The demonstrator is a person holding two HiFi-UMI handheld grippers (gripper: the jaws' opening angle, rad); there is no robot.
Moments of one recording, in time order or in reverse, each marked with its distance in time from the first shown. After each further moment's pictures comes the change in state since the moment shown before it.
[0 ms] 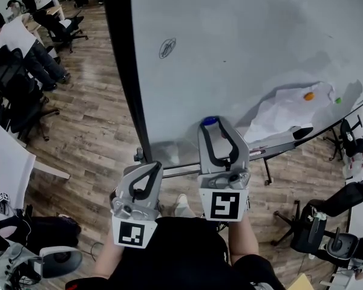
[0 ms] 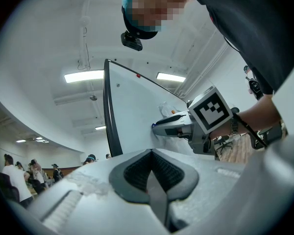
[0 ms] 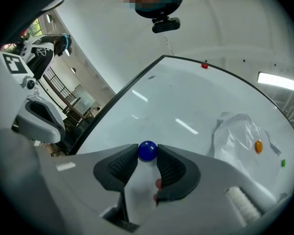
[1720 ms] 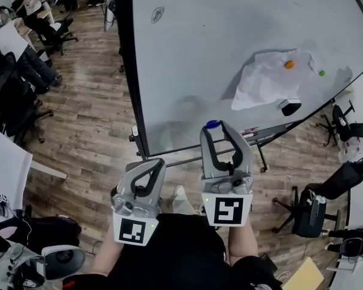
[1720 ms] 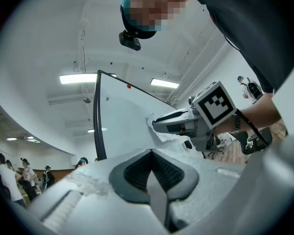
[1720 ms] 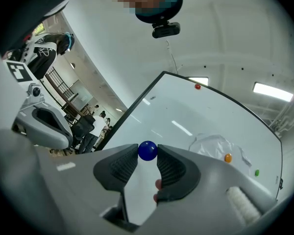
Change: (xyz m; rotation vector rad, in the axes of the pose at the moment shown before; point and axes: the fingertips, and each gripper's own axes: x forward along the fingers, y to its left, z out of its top) left arm -0.041 -0.044 0.031 -0.014 -0.047 -0.085; right arm -0.081 0.008 0.038 -0.044 0.024 -0.046
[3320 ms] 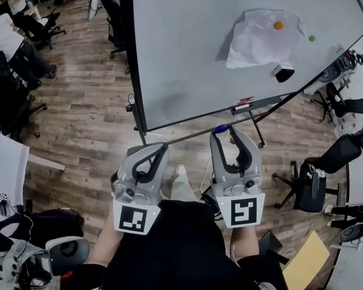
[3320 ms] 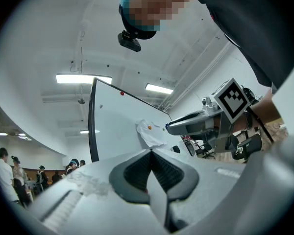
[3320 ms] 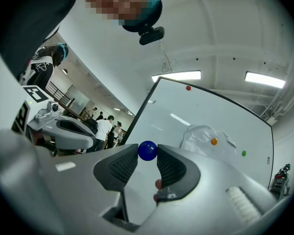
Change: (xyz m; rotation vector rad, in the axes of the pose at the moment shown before) left arm -0.043 -0.037 0.019 -0.022 -0.048 -0.085; right arm -0.104 0.027 0.005 0.104 0.079 0.004
